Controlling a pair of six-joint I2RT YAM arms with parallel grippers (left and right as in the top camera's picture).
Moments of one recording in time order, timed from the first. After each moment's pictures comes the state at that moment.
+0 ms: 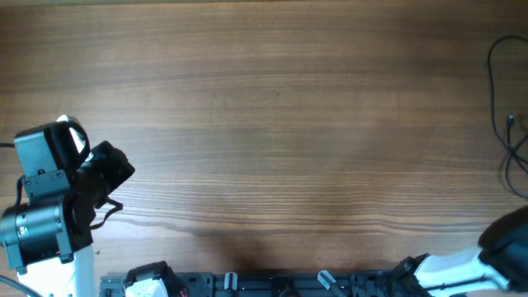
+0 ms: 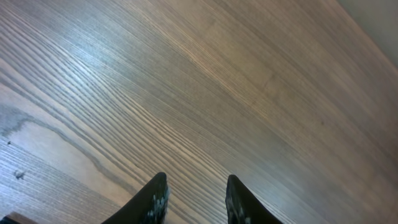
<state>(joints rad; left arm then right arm) 0.24 0.96 1.24 -1.25 0.06 -0.46 -0.81 1.77 1.48 -0.33 -0.22 0.27</state>
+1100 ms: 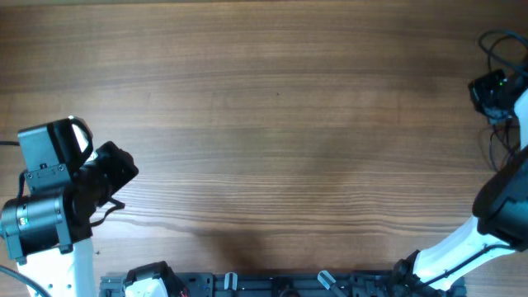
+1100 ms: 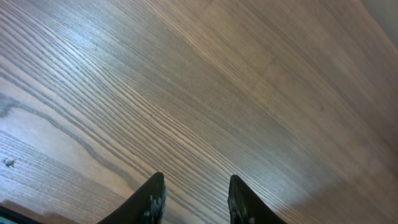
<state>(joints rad) 0.24 0.99 1.24 -1.28 0.10 -0.46 -0.51 1.95 1.48 -0.64 -0.13 0.62</state>
